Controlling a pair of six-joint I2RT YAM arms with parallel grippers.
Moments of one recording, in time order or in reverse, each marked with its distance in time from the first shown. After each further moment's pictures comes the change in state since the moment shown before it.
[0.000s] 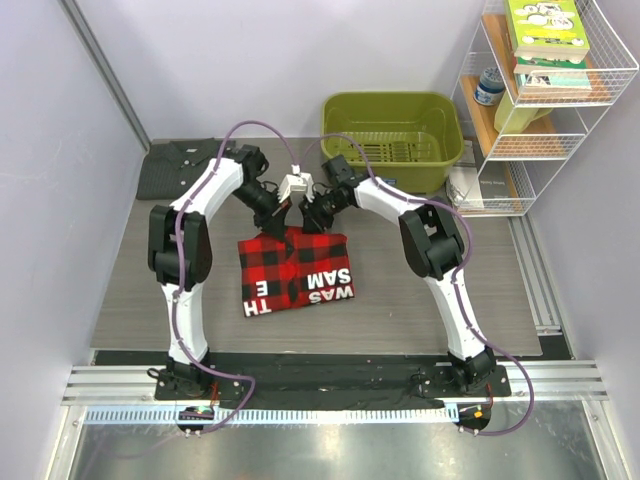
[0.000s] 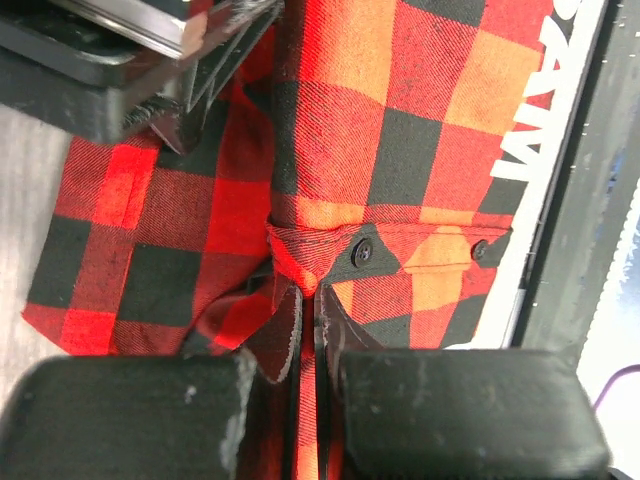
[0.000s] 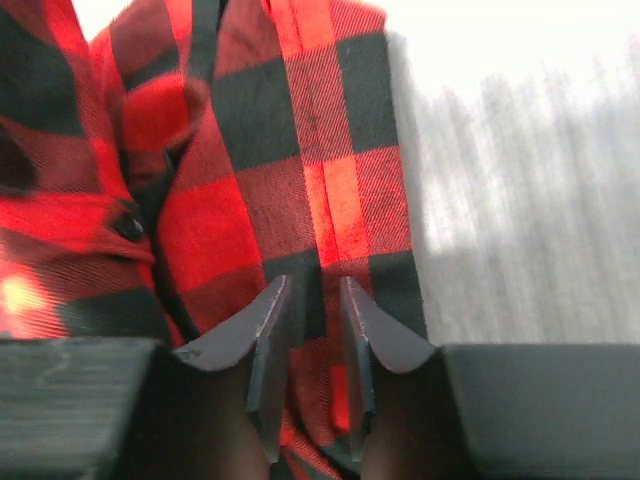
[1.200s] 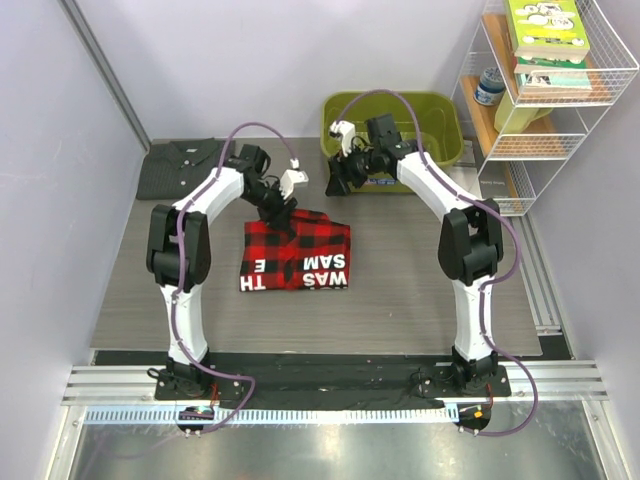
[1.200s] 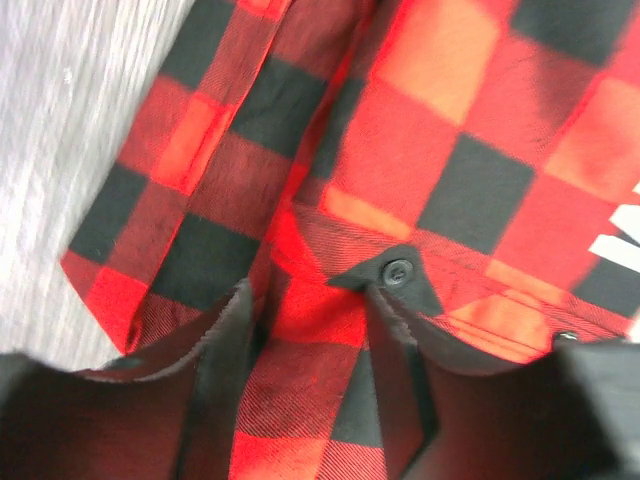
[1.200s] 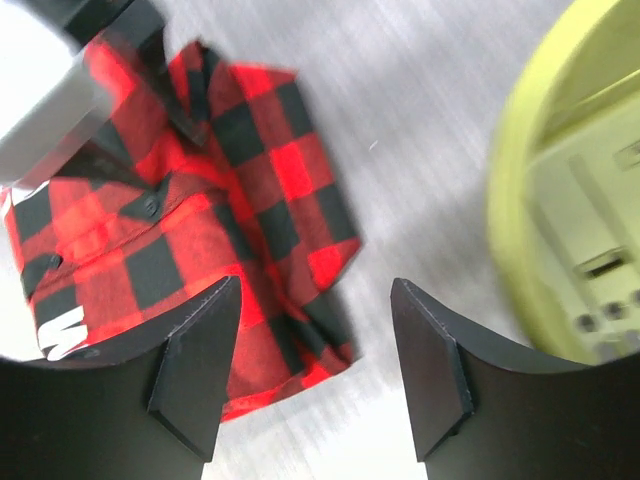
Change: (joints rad) left arm 0.007 -0.004 -0.106 0.422 -0.097 -0.140; right arm -0.165 -0.228 0.056 -0.033 0.155 0.123
